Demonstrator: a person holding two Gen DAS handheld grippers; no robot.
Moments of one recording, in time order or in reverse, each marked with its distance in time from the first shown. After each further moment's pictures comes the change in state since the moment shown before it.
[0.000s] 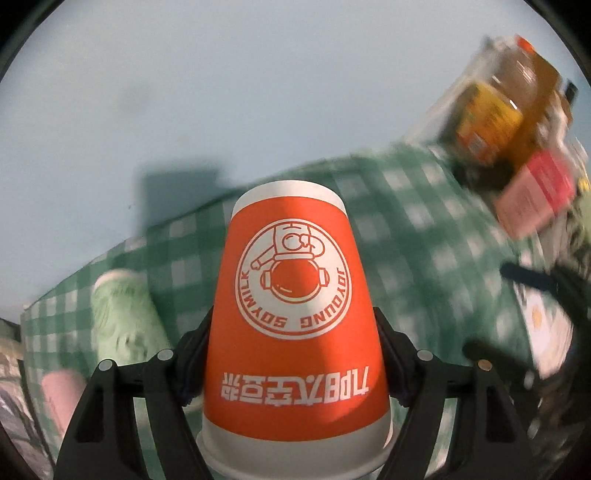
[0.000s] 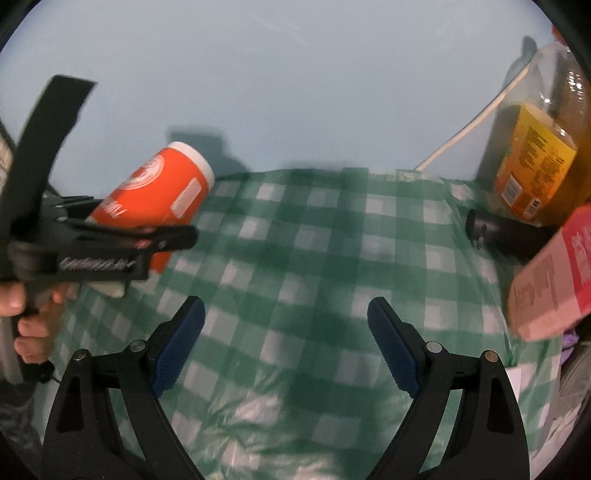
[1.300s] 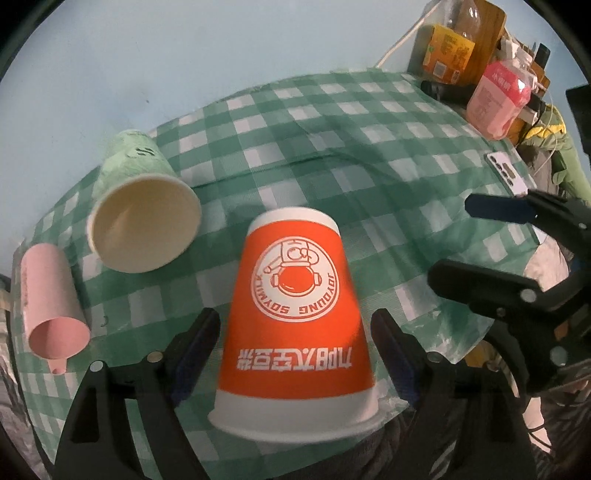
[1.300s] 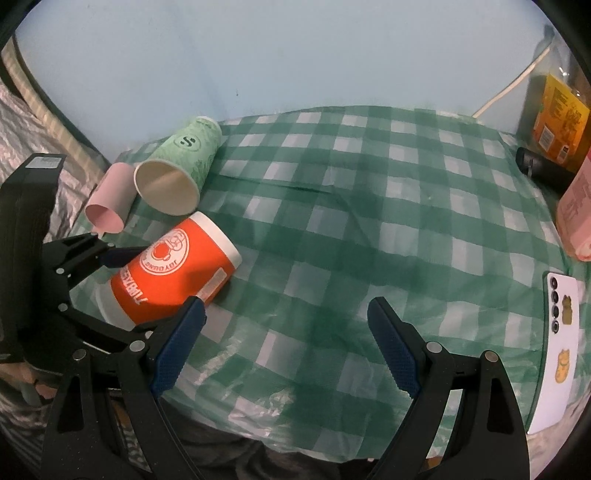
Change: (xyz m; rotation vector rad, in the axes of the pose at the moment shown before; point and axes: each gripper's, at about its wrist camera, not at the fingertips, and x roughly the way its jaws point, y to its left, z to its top) left arm -0.012 0.008 -0.121 0.007 0.023 -0.081; right arm 0.003 0.085 -0.076 -0.019 0.067 0.088
